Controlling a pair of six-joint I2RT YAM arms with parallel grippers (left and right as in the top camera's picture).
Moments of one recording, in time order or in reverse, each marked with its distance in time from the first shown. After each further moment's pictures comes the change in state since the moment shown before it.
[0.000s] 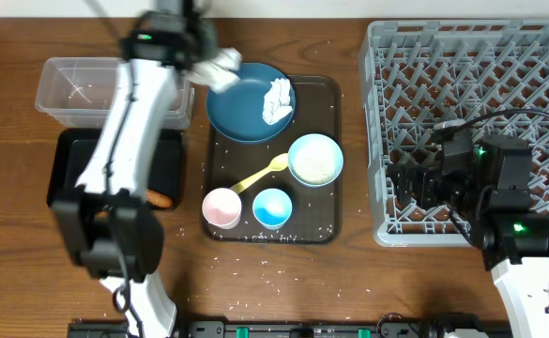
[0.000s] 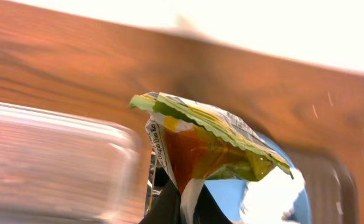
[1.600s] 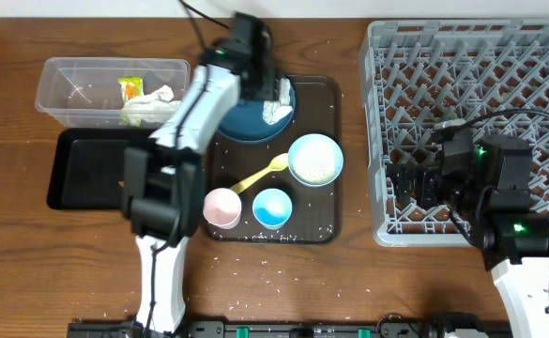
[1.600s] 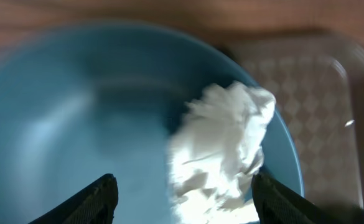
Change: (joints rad) left arm -0.212 0.306 -0.021 0.041 0.172 0.108; right arm 0.000 0.000 0.000 0.003 0.000 0.000
